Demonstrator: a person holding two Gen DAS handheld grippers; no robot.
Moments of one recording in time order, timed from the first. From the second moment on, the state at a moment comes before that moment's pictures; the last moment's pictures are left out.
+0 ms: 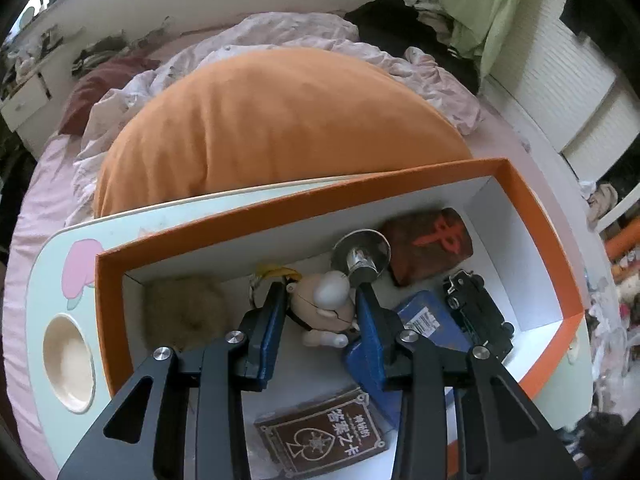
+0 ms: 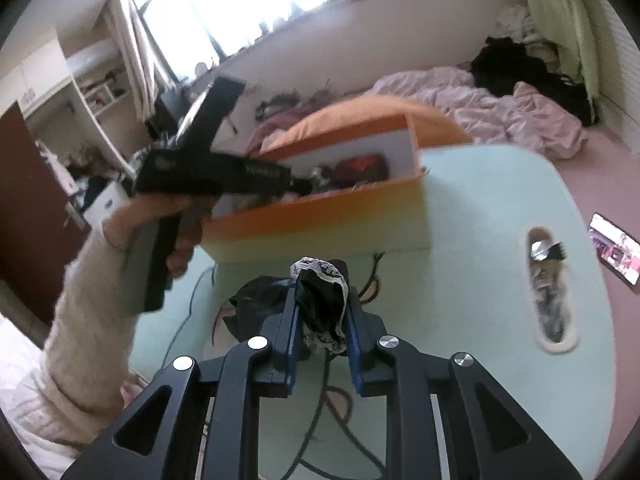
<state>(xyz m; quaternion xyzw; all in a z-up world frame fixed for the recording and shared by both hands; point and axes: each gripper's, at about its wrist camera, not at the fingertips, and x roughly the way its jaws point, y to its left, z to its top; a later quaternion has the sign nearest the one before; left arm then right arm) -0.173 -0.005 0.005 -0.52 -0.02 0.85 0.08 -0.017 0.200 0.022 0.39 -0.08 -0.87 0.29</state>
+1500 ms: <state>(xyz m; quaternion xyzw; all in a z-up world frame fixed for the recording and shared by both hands) -0.003 -0.084 0.042 -0.32 -0.13 0.93 0.14 -0.074 0.182 0.109 0.34 -0.09 -0.90 0.25</state>
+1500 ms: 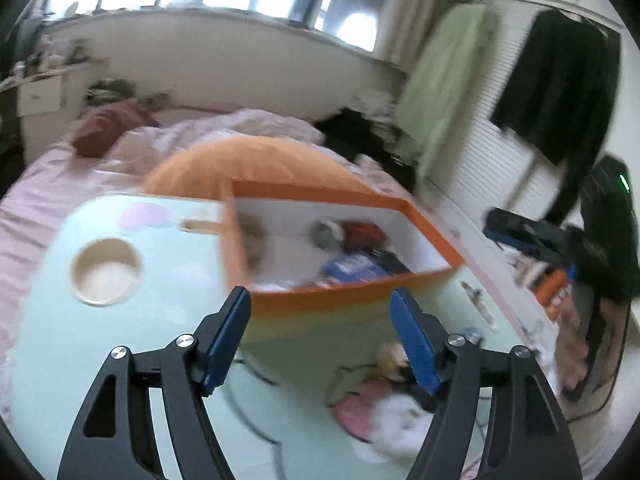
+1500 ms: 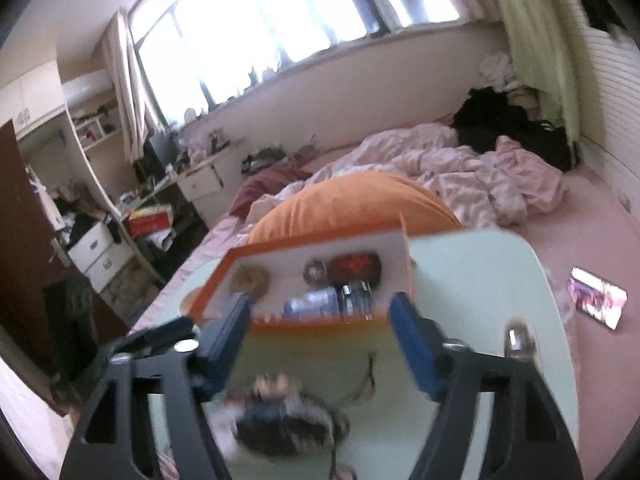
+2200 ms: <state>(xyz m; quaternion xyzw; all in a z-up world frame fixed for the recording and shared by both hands) 0.002 -0.131 0.039 -0.30 -0.18 0.93 0.13 -0.208 0.040 0.027 0.51 0.12 -0.83 0.17</state>
